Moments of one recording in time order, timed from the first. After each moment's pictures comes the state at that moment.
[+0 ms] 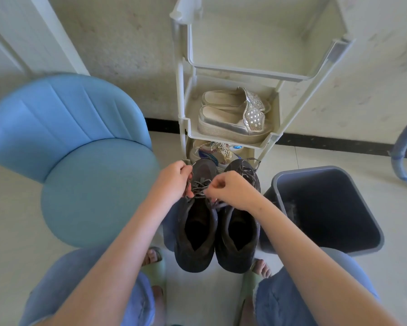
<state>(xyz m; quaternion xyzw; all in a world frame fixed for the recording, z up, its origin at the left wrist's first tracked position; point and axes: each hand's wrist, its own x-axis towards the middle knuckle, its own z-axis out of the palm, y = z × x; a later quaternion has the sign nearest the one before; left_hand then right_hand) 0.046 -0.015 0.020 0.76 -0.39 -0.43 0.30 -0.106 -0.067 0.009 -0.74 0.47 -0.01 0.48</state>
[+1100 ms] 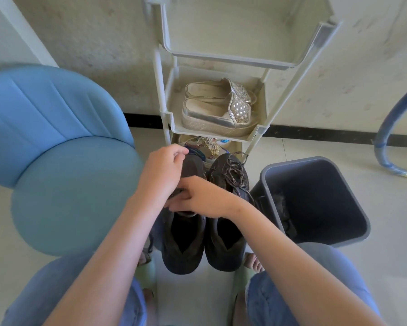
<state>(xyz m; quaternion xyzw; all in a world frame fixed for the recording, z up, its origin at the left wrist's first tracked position) 0.035 -0.035 0.023 0.78 -0.49 -0.28 0.28 -0.085 -0.049 0.017 -0.74 0.32 0.01 0.60</state>
